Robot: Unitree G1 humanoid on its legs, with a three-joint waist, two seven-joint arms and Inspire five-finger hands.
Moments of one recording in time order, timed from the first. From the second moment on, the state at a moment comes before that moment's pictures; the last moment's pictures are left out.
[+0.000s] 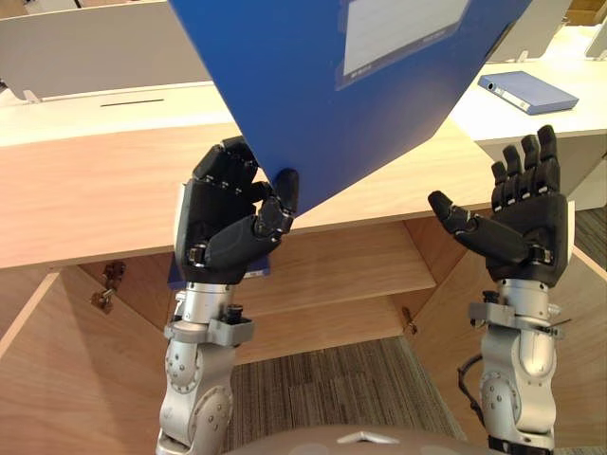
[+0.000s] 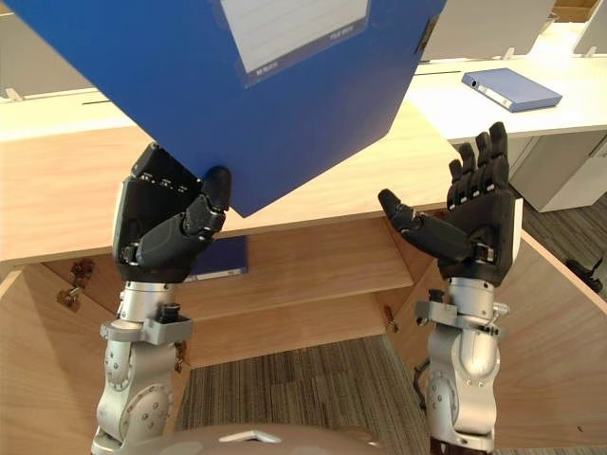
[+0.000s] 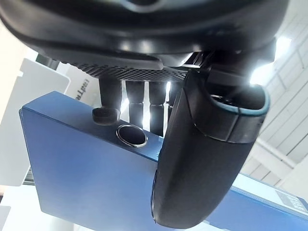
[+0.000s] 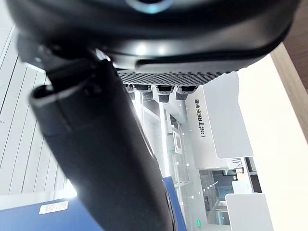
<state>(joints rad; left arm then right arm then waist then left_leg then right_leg) 0.25 0.10 -0.14 -0.58 -0.54 -0.24 -0.08 0.18 -0.12 -0.18 -0.44 0.38 -0.22 -0.04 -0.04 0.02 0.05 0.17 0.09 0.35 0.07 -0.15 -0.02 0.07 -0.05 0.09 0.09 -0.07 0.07</state>
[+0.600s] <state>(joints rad) 0.21 0.23 -0.10 -0.46 -0.68 -0.21 -0.25 0.00 -0.42 -0.21 -0.35 0.35 -0.22 0.07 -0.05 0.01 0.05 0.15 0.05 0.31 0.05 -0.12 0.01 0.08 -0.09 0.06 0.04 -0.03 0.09</state>
